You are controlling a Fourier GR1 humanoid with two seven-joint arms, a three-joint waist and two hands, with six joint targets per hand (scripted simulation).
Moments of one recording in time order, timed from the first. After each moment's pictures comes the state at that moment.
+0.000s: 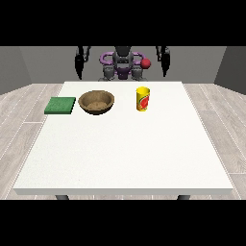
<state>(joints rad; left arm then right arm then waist) -0.03 0.08 -0.02 -1.57 0.01 -0.01 -0.03 0.00 -0.09 0.00 -1.59 -0.03 0.01 0.03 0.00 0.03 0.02</state>
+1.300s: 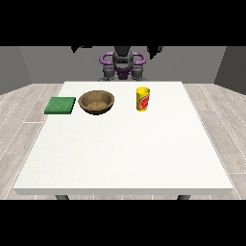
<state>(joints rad) -0.24 0.02 -0.08 -1.74 0.00 0.25 0.21 -0.05 -0.05 0.00 -1.94 -0.10 -0.05 0.27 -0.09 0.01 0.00</state>
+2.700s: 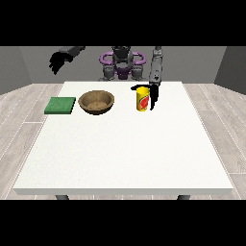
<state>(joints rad) -0.47 0.07 0.15 -0.89 0.04 0.12 -0.52 -0.16 -0.21 -0.24 -1.66 -0.27 0.18 -0.02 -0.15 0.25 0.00</state>
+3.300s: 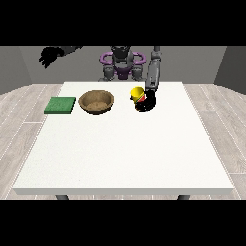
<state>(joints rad) -0.54 0.10 0.19 -0.68 -0.04 0.30 -0.67 -0.18 -0.29 -0.31 -1.68 -0.38 0.25 0.04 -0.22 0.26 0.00</state>
